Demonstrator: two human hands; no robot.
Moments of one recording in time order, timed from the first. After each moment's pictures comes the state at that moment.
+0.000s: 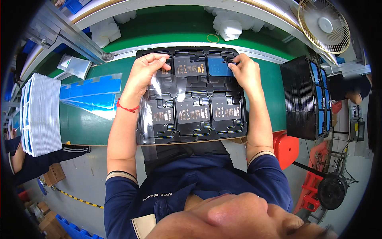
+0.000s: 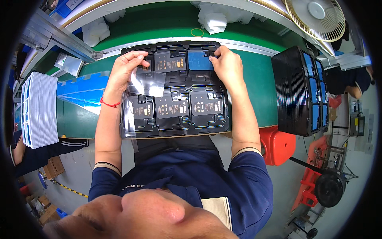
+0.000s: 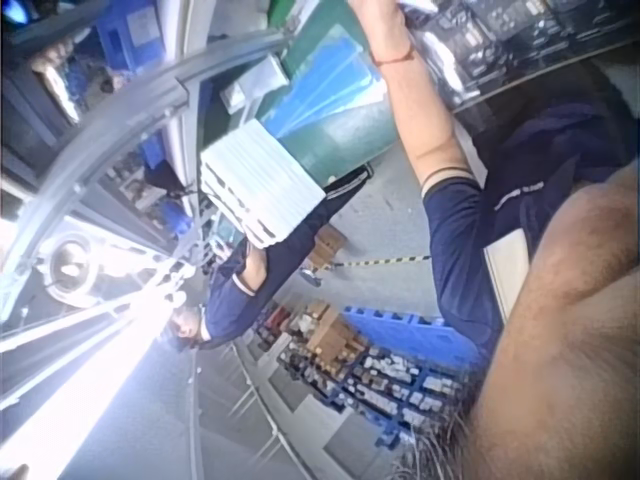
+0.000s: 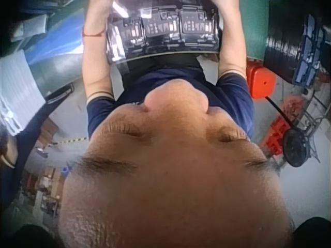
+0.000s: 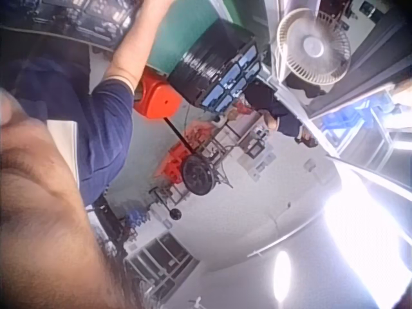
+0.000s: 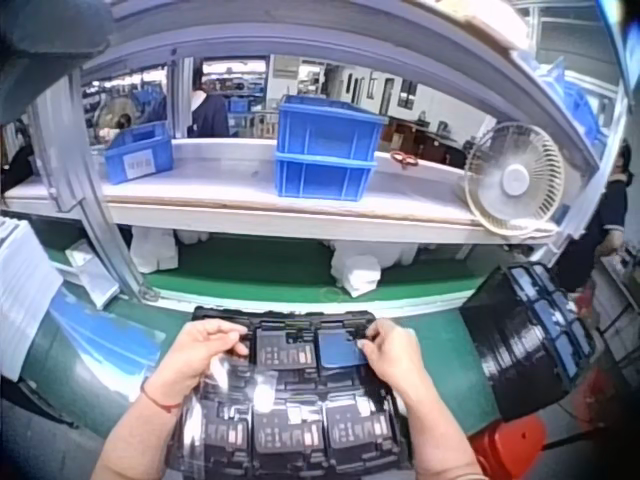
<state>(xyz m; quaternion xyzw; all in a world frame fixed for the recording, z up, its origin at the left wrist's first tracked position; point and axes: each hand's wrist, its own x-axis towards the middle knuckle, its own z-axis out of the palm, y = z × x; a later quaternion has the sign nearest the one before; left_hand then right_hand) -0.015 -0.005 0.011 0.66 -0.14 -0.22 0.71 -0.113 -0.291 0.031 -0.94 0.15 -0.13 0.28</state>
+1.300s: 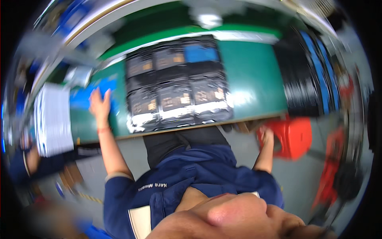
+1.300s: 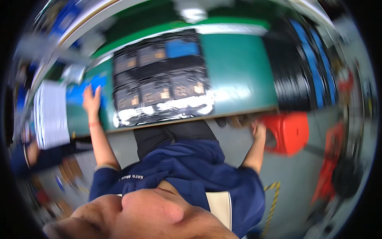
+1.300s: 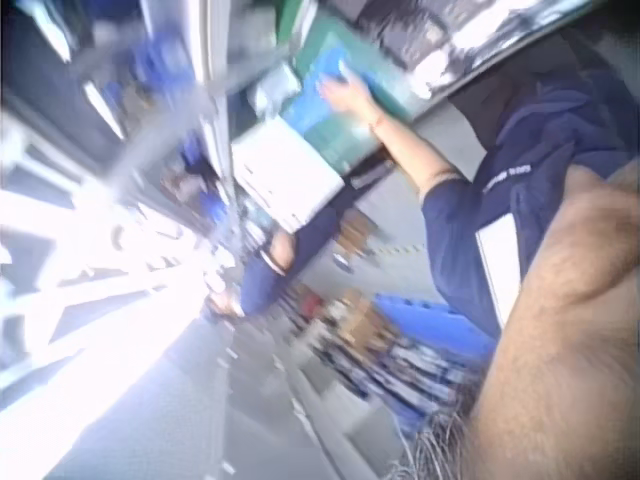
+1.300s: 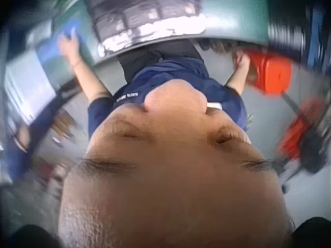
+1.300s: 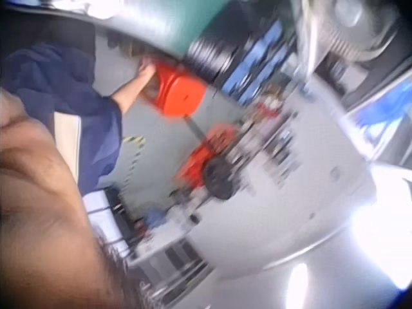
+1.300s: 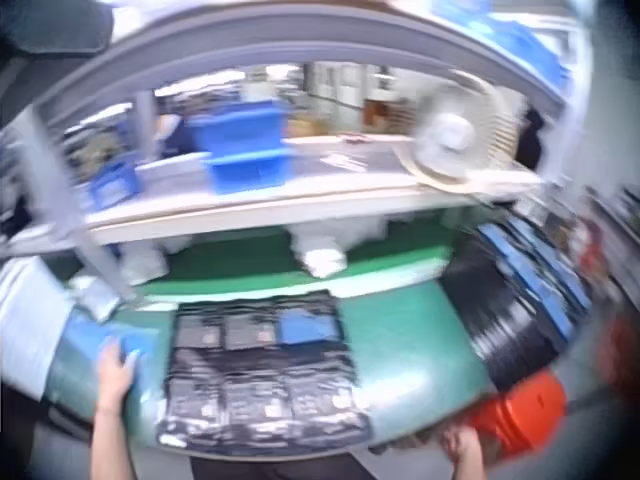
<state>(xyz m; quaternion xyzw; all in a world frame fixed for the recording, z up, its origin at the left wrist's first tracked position) -0.032 0.153 -0.048 0.99 0.00 0.15 0.08 -0.488 -0.488 -0.340 -0.36 0.62 -0.17 0.68</state>
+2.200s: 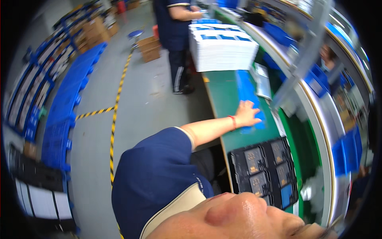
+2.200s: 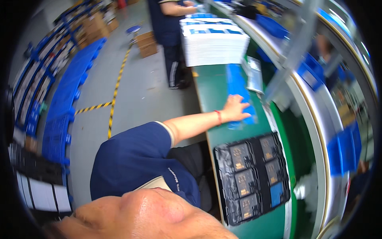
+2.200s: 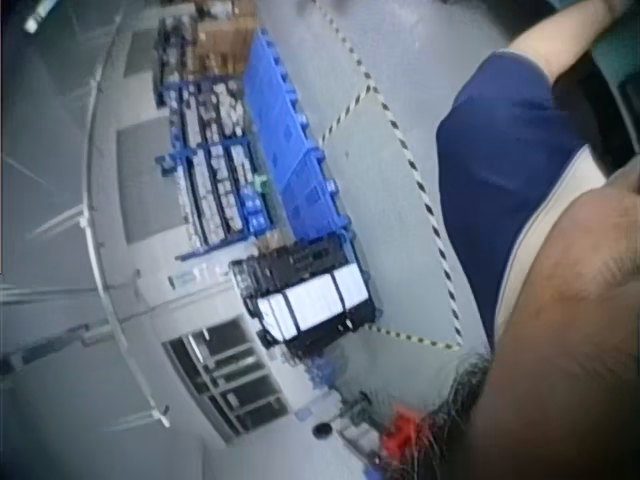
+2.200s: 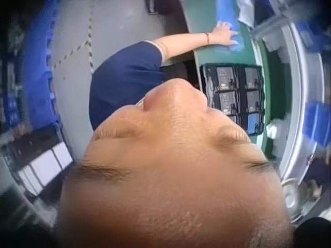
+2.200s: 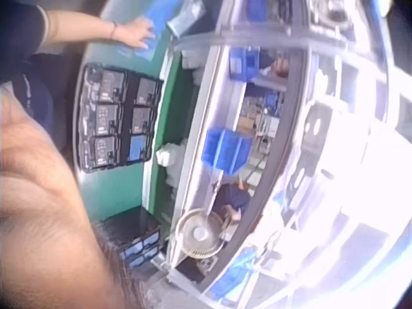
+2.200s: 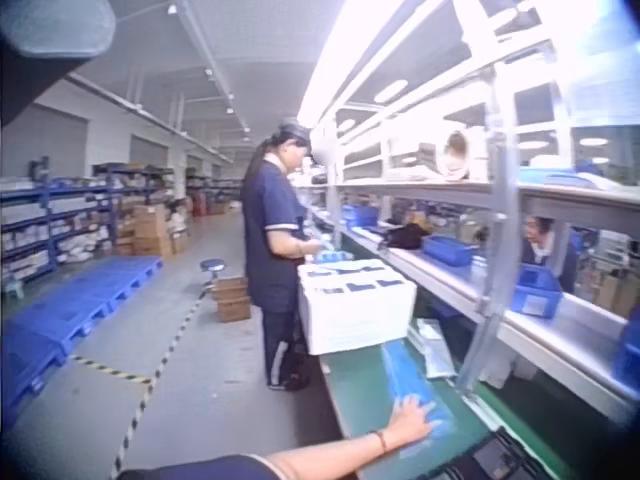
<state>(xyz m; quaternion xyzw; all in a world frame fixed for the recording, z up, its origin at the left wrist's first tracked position) -0.044 0.129 -0.053 0.95 0.10 0.24 0.19 -0.062 -0.240 -0.316 -0.79 0.09 0.37 0.48</state>
